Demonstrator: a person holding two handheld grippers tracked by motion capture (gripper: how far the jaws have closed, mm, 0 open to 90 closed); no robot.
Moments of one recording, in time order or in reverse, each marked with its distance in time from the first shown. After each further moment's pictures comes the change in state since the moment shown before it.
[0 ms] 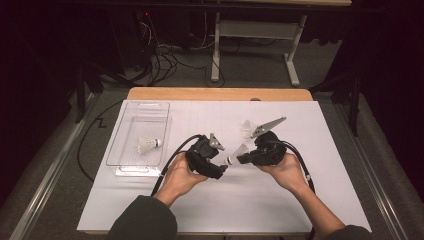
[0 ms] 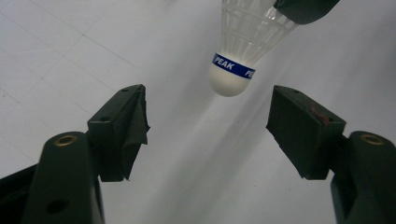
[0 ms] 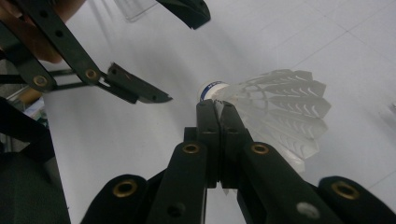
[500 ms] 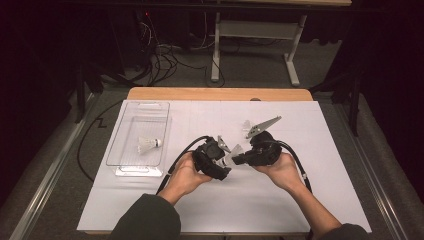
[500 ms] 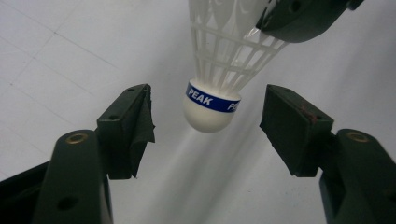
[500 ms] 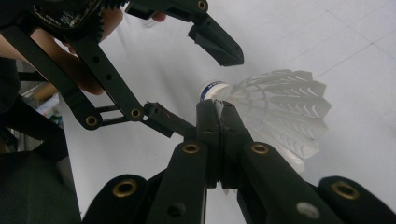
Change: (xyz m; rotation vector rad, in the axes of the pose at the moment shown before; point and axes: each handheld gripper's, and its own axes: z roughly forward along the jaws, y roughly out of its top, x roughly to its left) left arm -0.005 0.008 0.014 0.062 -0.028 0.048; right arm 0.006 0.007 0.006 -0.001 0.048 -0.011
